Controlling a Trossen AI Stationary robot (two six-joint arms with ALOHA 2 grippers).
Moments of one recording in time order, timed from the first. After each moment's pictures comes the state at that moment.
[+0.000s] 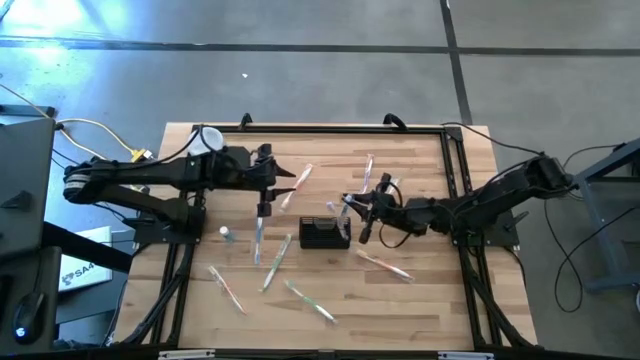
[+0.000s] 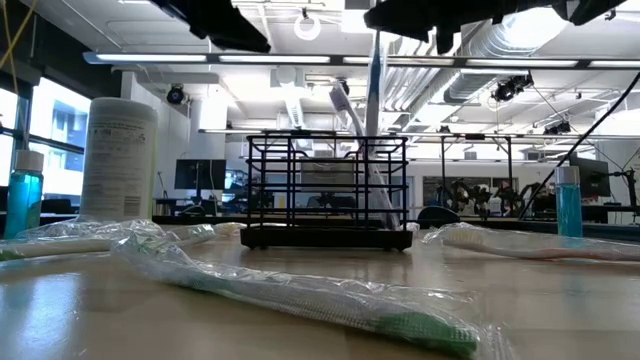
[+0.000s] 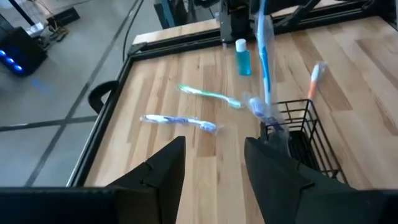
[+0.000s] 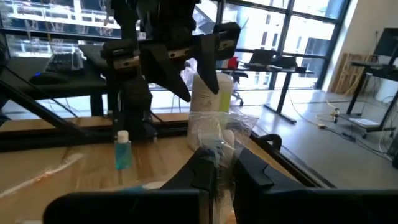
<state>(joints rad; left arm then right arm) 0.11 1.05 0.91 -0.23 -0.06 0.24 0.25 1.34 0.66 0.70 0.62 -0.07</state>
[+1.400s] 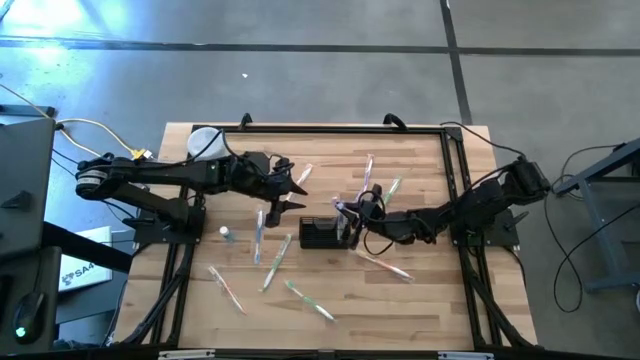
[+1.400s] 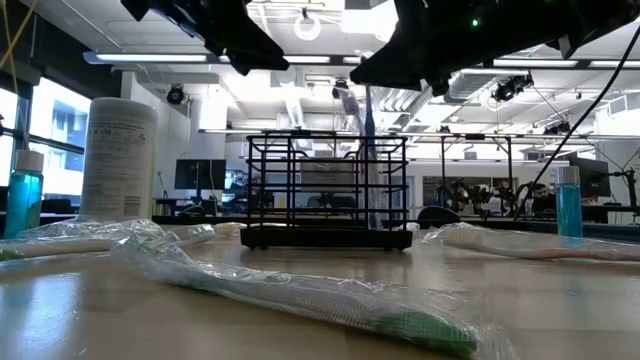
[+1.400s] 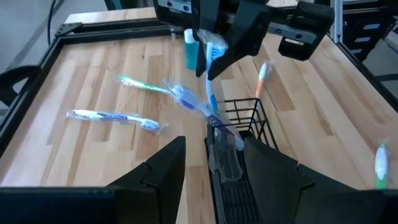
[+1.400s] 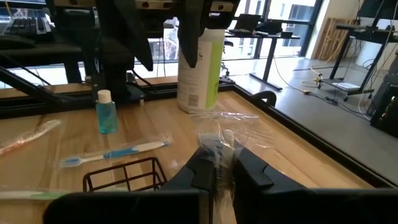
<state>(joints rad) 0.11 1.20 0.91 -0.15 0.15 0.13 0.27 1.55 0.66 0.74 0.72 0.06</state>
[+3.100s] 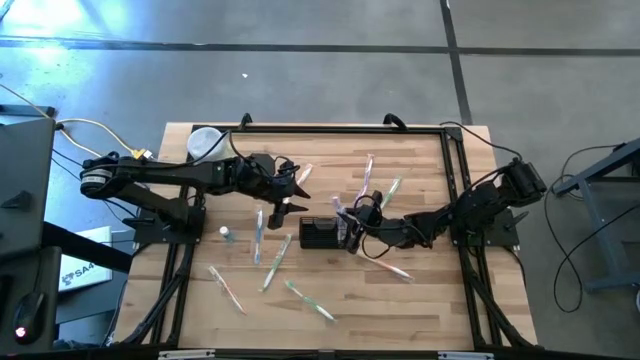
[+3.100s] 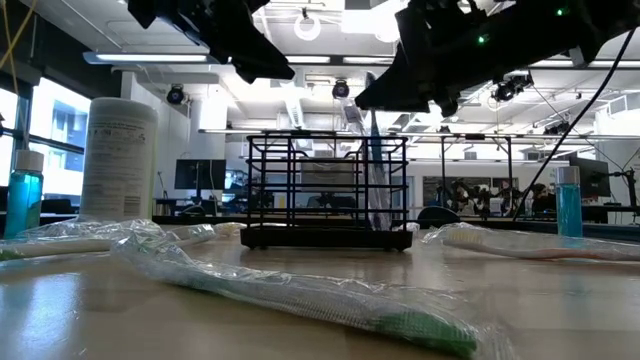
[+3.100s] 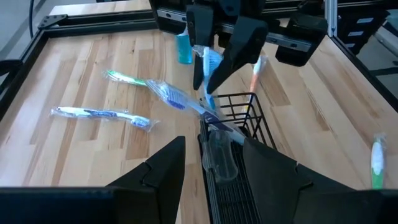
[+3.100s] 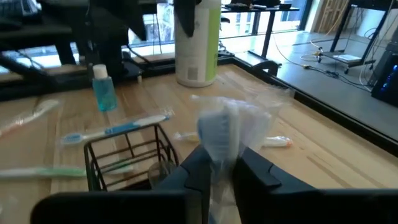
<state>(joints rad) 0.11 1.24 0.91 -0.12 0.18 0.14 0.30 1.58 0.65 0.65 0.75 0.20</state>
